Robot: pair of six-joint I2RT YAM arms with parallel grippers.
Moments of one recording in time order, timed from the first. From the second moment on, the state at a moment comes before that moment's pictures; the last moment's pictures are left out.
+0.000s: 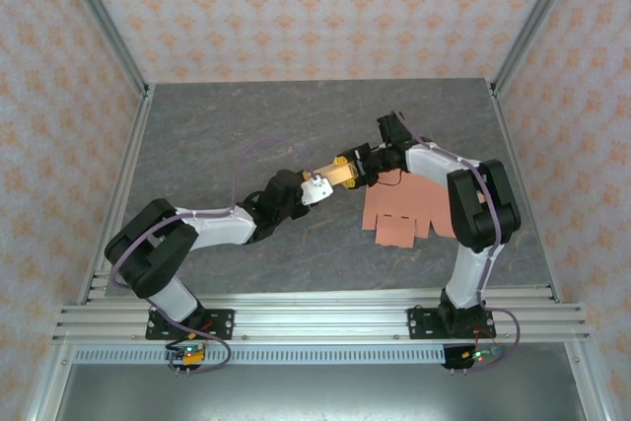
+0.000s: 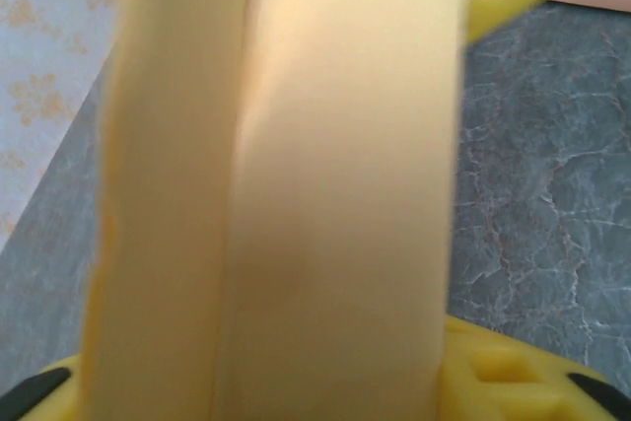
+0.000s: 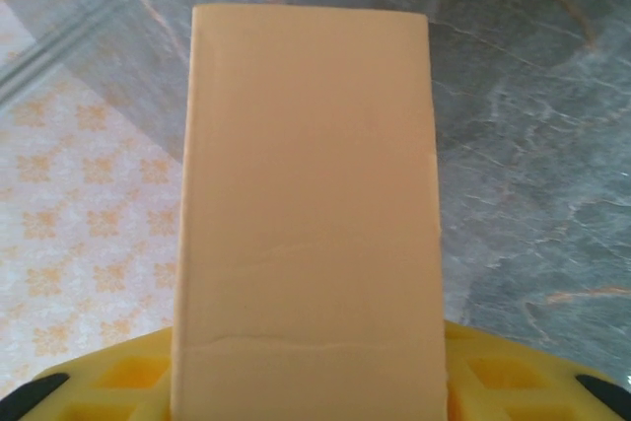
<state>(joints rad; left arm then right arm) -0.68 1.61 0.72 0.32 -0.18 0.60 0.32 1.86 1.20 -0.32 -0.82 1.43</state>
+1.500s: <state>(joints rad) -0.50 1.72 1.19 -0.53 0.29 0.66 0.37 1.65 1.26 -0.59 -0.47 -0.13</state>
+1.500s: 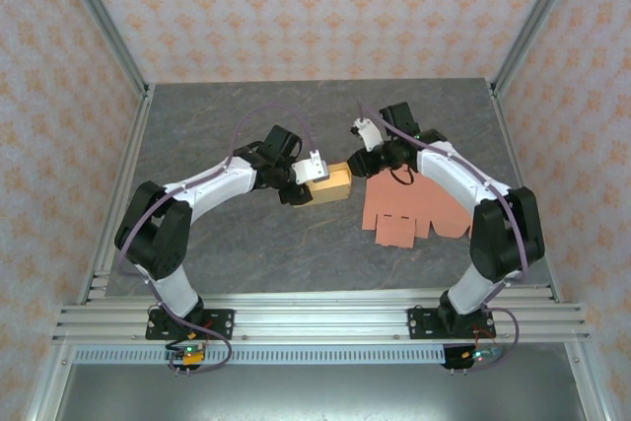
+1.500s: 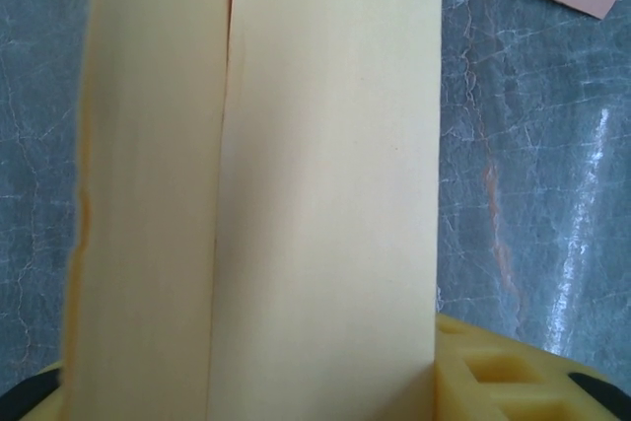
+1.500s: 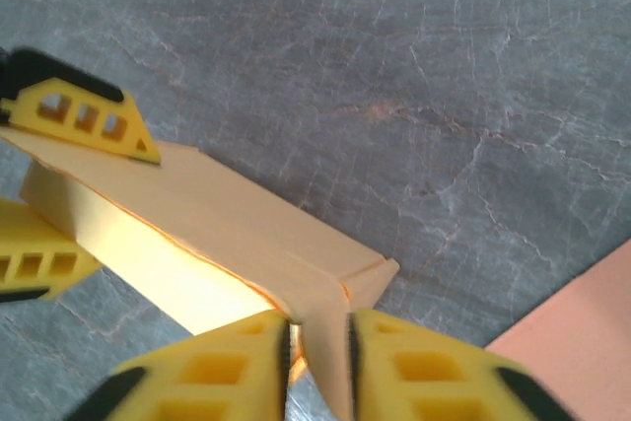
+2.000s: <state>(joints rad) -0.50 1.75 1.24 -0.56 0.29 0.53 0.44 1.64 1.25 -0.51 -0.30 0.14</state>
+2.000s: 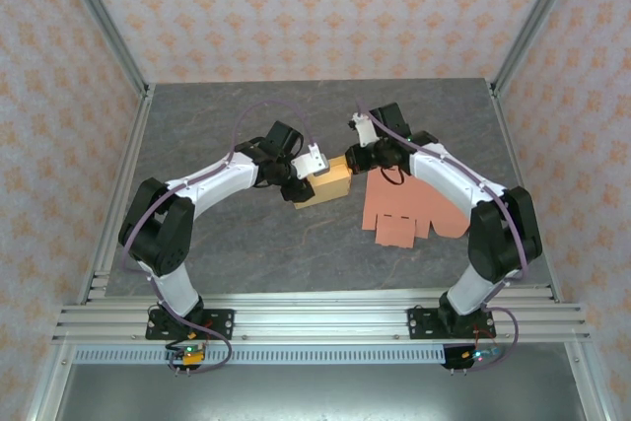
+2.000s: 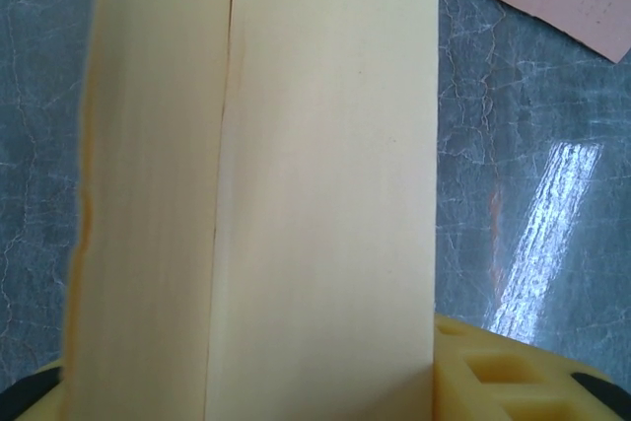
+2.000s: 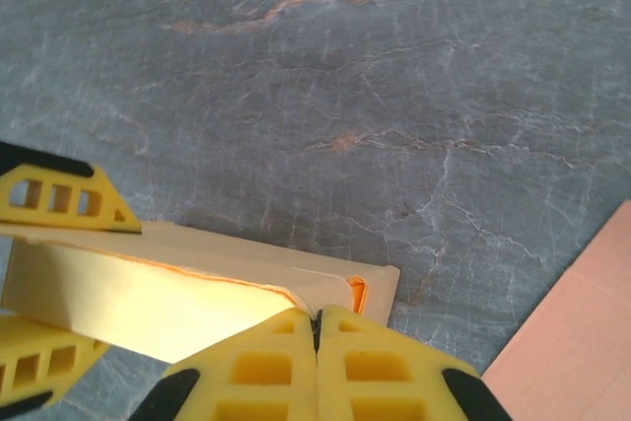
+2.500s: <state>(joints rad) -0.50 1.75 1.23 -0.53 0.26 0.52 0.49 1.59 1.14 -0.36 -0.16 0.23</state>
